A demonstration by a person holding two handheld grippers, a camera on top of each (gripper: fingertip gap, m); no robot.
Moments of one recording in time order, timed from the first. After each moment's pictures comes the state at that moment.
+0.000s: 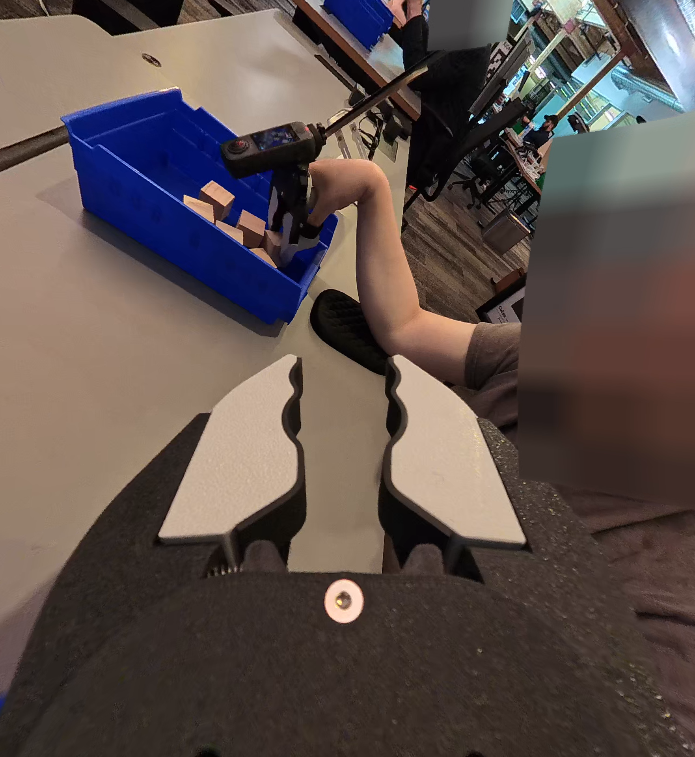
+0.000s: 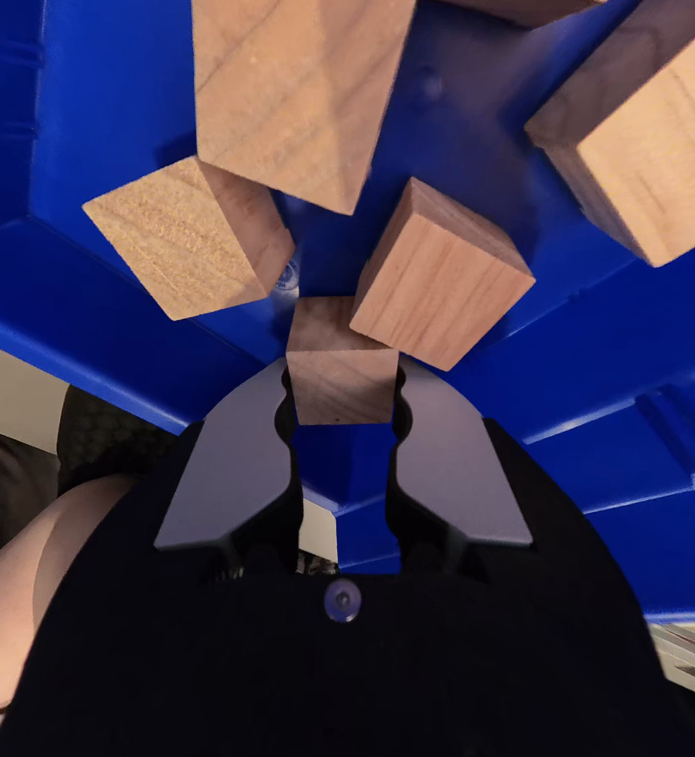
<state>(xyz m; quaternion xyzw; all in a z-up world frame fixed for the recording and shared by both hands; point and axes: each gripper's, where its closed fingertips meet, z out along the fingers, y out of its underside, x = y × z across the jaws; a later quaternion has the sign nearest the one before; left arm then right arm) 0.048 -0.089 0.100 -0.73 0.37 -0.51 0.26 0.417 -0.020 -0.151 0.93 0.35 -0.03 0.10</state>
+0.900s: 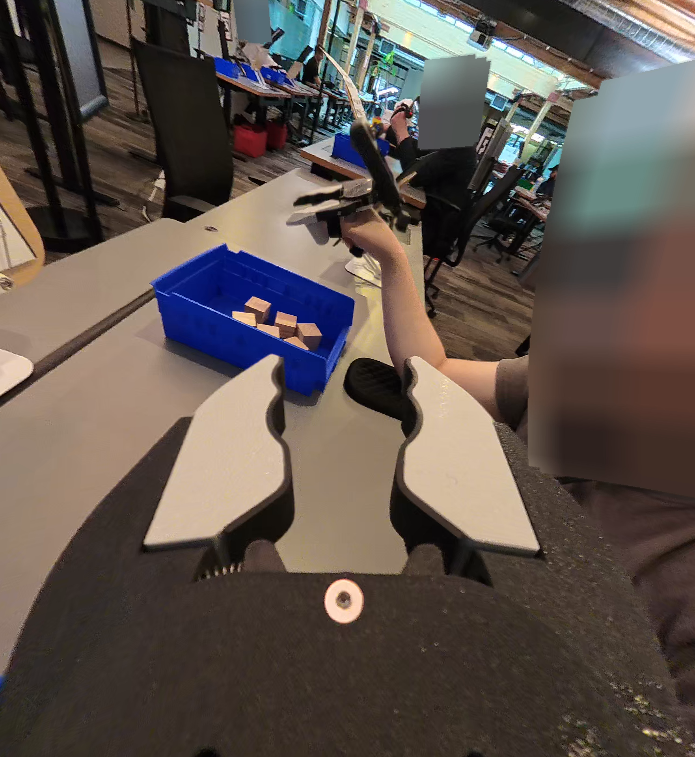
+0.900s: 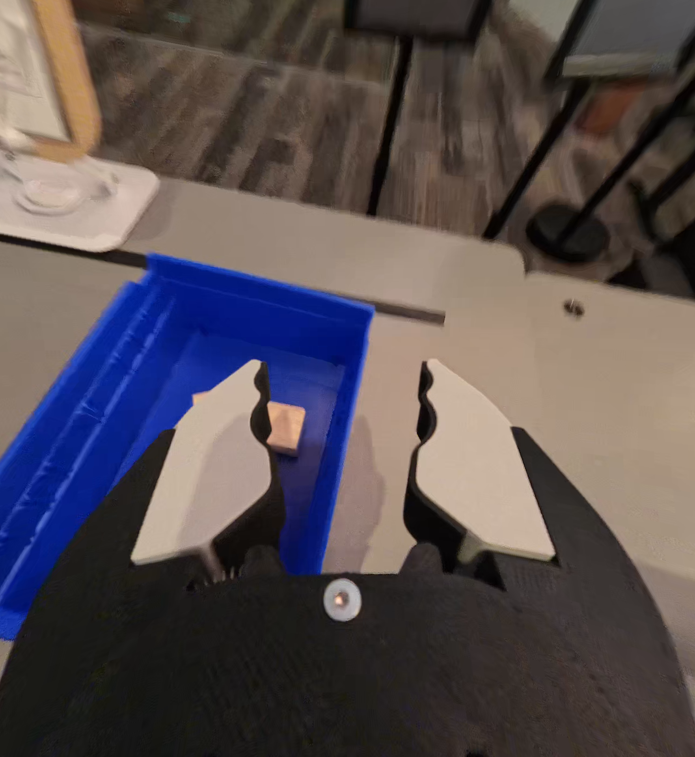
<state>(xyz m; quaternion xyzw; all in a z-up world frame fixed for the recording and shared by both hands) 0.025 -0.091 0.149 -0.66 0.39 -0.49 0.42 0.469 0.095 0.039 0.86 0.12 -0.01 -0.49</state>
